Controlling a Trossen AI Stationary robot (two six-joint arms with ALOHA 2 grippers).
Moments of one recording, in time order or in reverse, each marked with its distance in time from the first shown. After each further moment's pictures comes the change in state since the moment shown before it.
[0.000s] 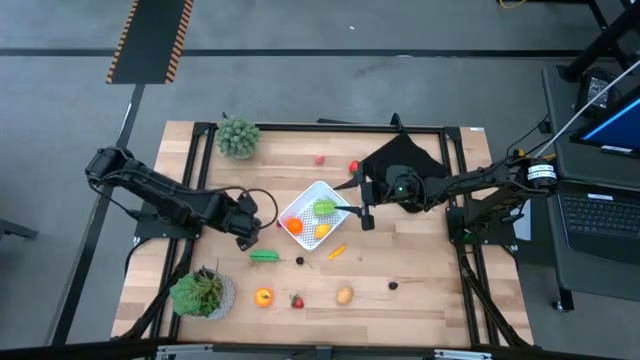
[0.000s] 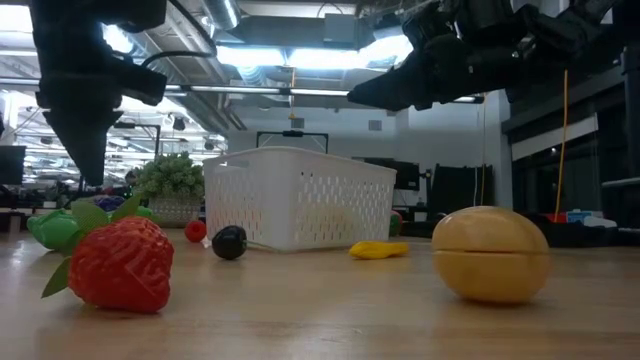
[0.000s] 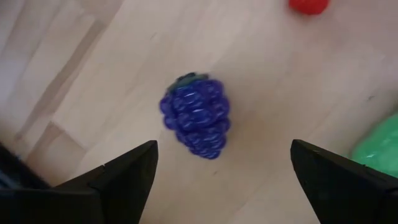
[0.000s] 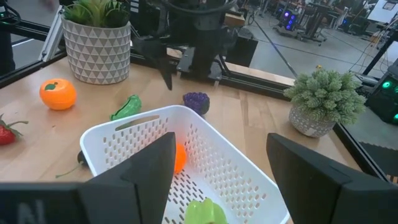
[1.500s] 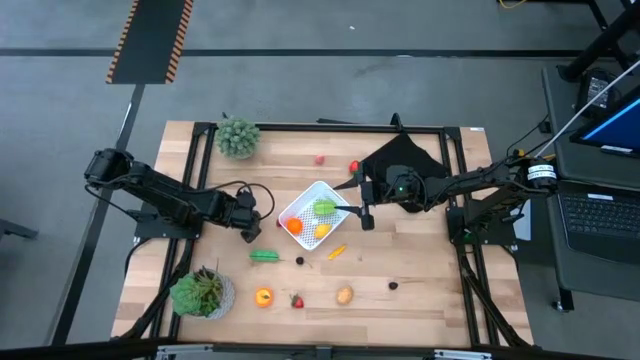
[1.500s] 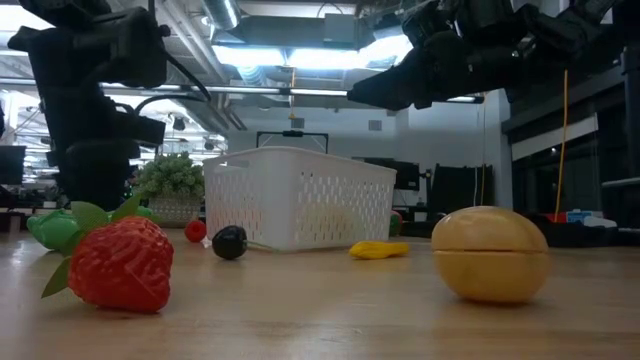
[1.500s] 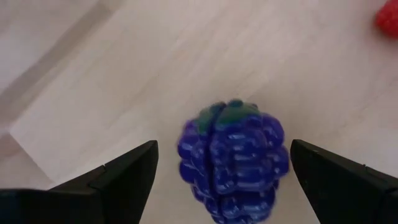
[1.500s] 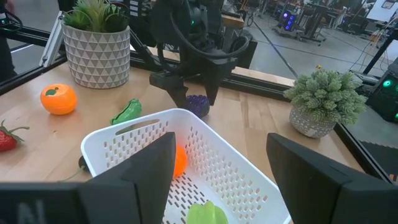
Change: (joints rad) left arm 0.116 0.000 -0.232 0.298 -0.052 -0.019; right arm 0.000 0.000 0.000 0.009 0.000 0.019
